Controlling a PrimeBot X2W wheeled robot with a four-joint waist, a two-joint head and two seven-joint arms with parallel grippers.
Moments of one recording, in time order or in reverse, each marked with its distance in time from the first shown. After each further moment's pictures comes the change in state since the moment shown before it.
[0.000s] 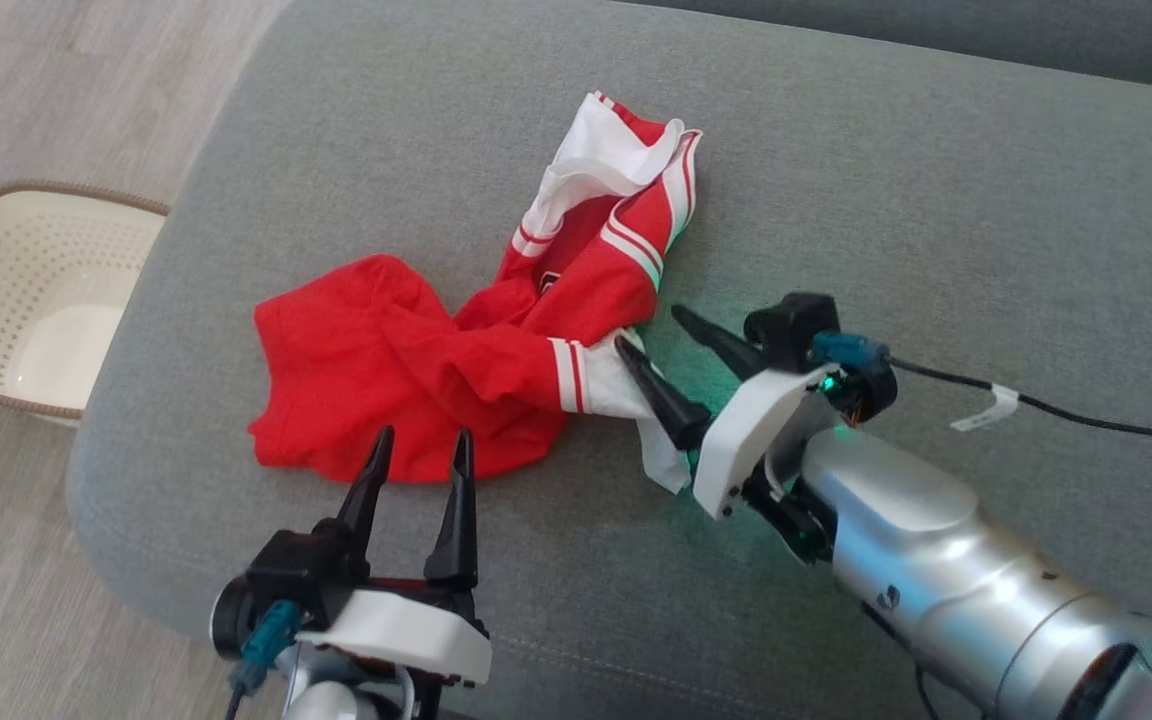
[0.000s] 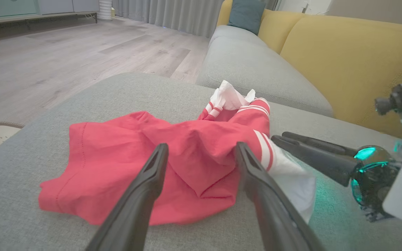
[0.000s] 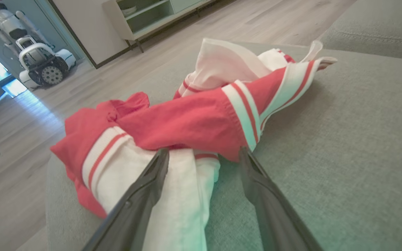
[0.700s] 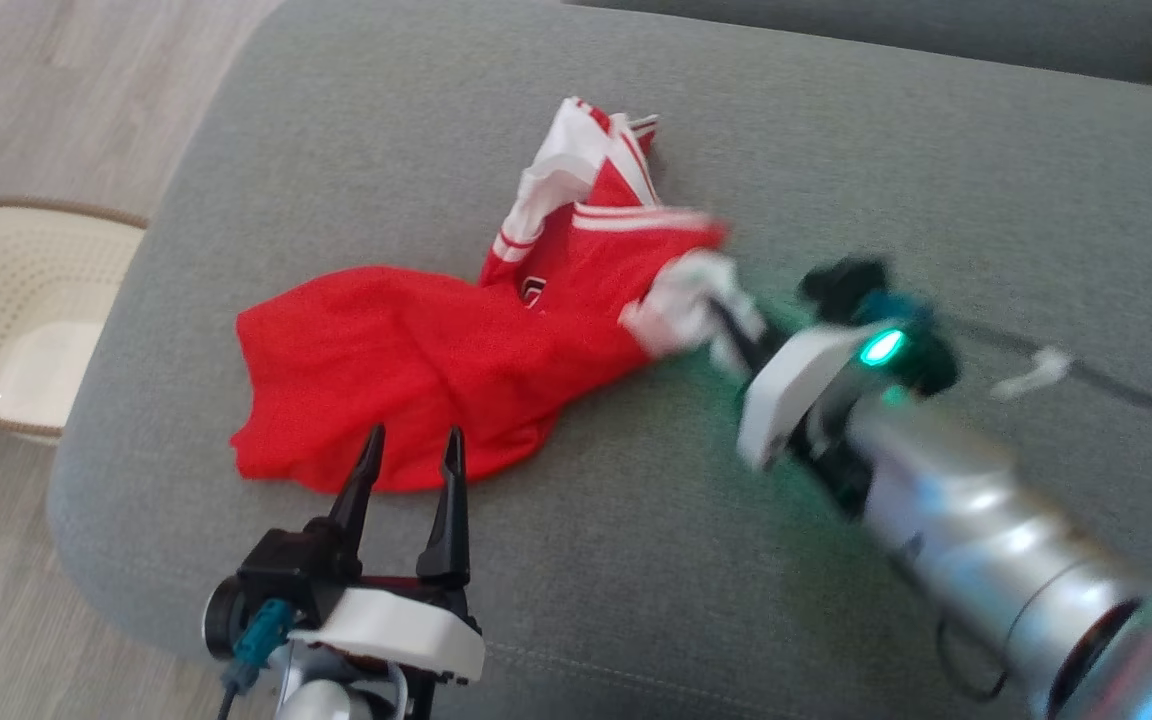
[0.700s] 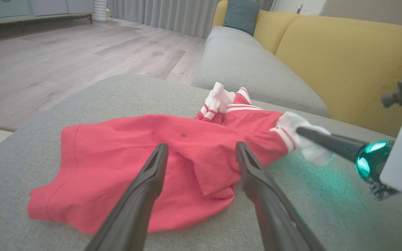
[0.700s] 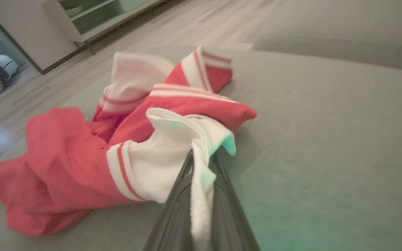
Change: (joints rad) left arm 0.000 0.000 0.011 0.003 0.002 0.000 0.000; right arm -0.044 0.029 0.014 0.188 0.053 0.000 0.024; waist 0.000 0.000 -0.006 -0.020
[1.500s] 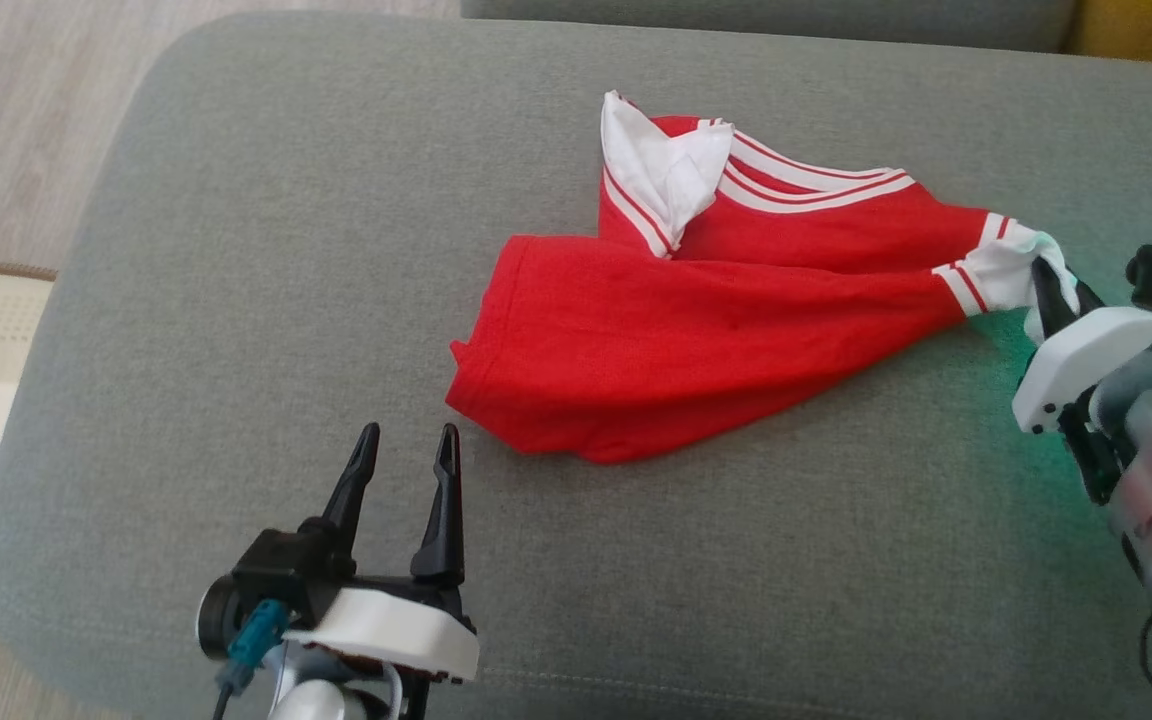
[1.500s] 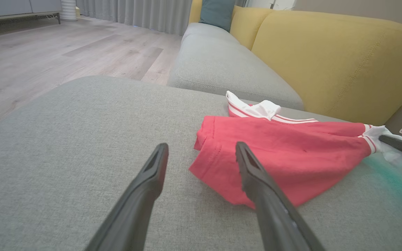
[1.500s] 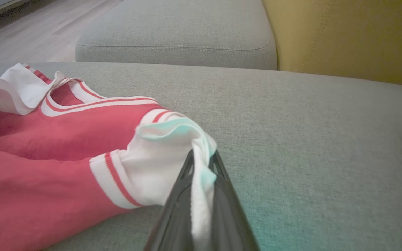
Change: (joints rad) left arm 0.002 0.000 0.013 -0.002 0.010 -0.009 0.000; right arm 0.006 -0.264 -0.456 0.160 -0.246 0.000 -0.024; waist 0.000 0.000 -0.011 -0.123
